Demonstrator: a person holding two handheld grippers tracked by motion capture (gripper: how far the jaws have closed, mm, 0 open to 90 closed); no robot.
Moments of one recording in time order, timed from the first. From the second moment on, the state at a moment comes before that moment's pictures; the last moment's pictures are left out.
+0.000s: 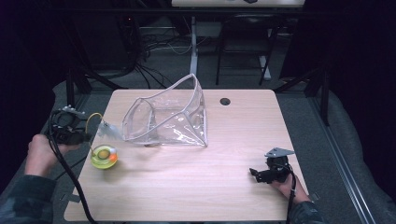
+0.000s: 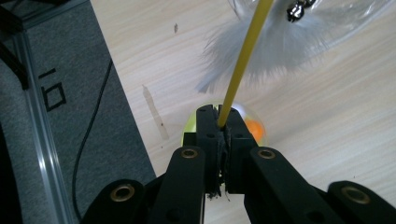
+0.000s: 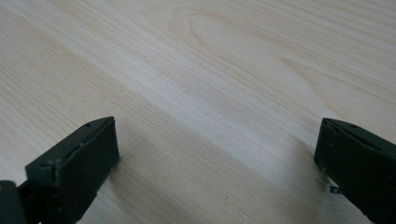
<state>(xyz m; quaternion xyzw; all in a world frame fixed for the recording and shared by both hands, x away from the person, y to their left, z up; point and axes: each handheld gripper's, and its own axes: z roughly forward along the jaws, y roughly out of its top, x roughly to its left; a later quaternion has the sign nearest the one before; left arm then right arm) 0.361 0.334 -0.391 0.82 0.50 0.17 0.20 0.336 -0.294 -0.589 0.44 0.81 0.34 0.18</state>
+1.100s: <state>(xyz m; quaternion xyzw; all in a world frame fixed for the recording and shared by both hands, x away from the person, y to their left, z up) 0.388 0.351 -0.356 0.81 0.52 0.19 0.21 0.336 -0.294 -0.589 0.44 0.81 0.34 0.18</state>
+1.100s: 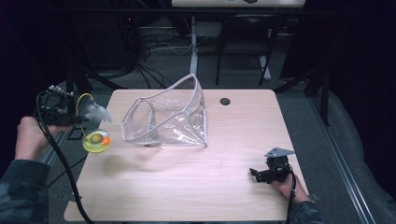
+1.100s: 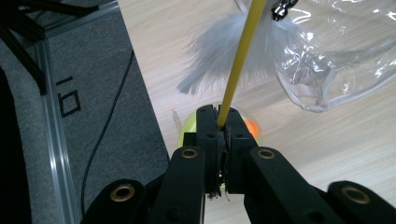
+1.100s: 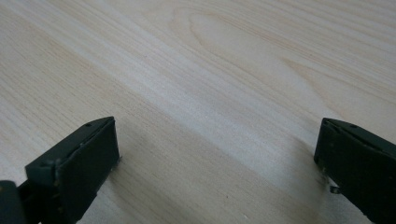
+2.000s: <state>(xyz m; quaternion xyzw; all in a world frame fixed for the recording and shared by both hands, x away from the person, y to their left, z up) 0.409 0.344 -0.306 0.80 0.51 0.22 0.22 0.336 -0.295 -0.589 0.44 0.81 0.34 0.18</state>
